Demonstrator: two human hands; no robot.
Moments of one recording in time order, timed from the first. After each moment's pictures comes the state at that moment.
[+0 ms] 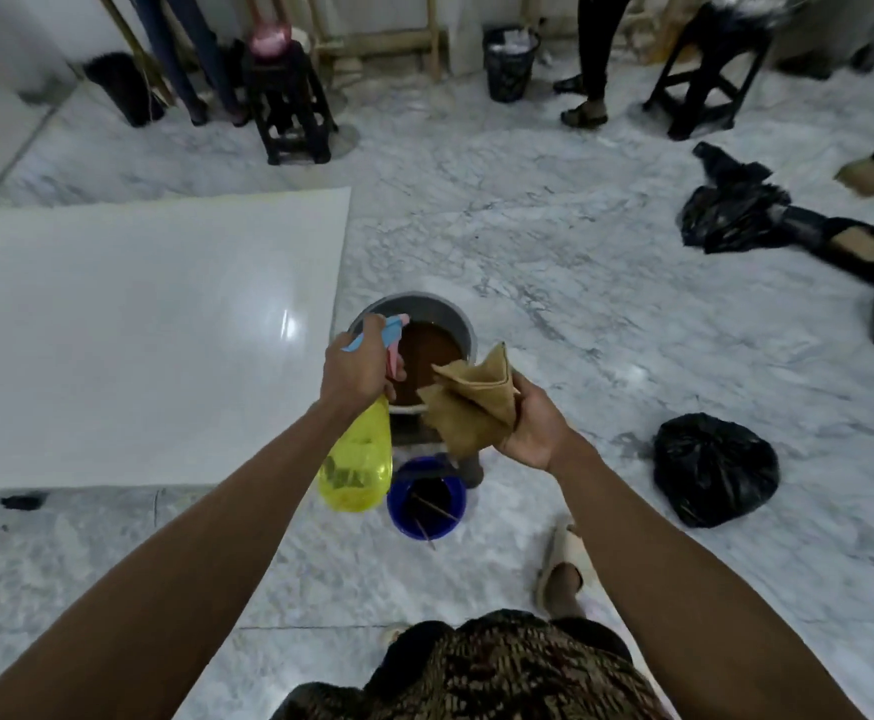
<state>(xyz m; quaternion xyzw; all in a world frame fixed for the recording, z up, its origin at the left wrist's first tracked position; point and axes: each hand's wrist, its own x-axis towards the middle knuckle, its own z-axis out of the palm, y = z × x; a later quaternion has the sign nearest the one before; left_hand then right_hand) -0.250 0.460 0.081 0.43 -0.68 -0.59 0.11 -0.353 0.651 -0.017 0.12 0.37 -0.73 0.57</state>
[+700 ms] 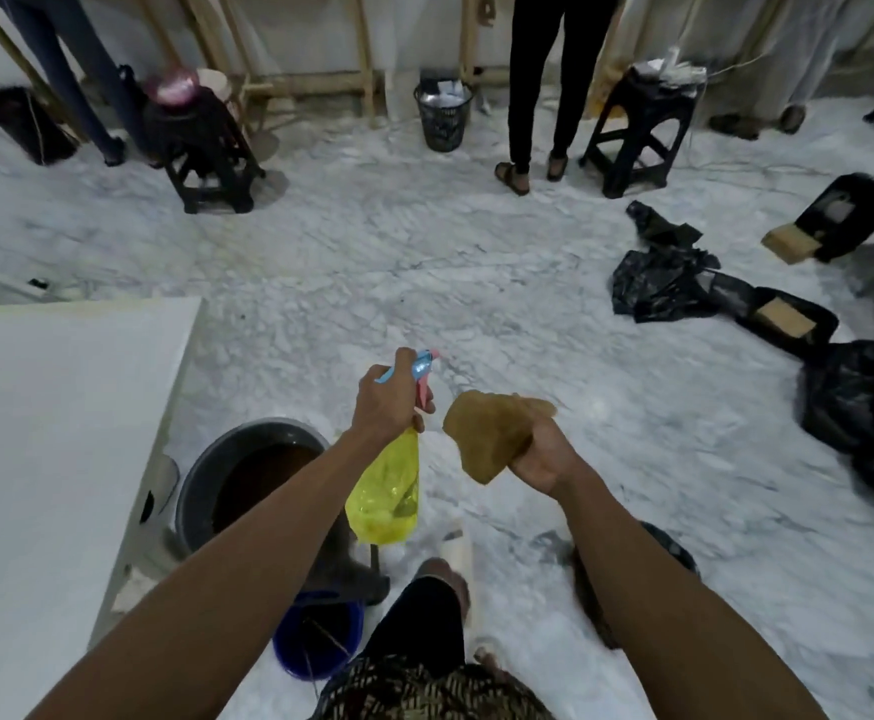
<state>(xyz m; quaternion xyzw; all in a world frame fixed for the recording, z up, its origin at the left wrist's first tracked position) -0.636 0.547 0.045 0.41 -0.63 -0.66 0.06 -0.725 0.740 -0.030 0.14 0.45 -0.74 0.47</state>
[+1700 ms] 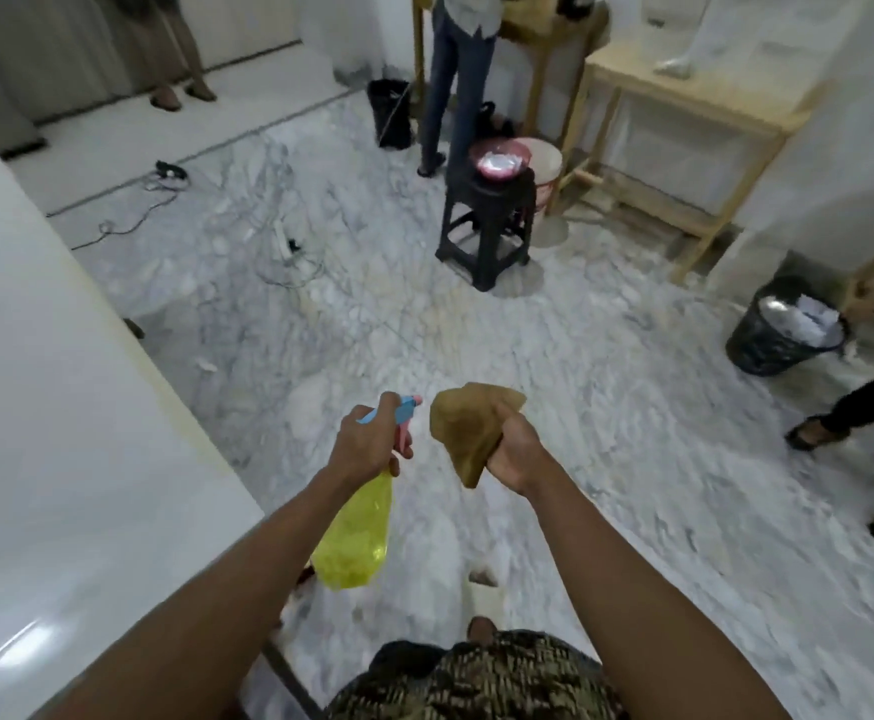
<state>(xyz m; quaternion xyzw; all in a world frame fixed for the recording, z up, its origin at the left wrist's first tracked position) -0.923 0.033 0.034 0.62 -0.49 -0.55 0.27 -1.124 0.059 -0.020 -0.10 0.49 -0.51 0.69</state>
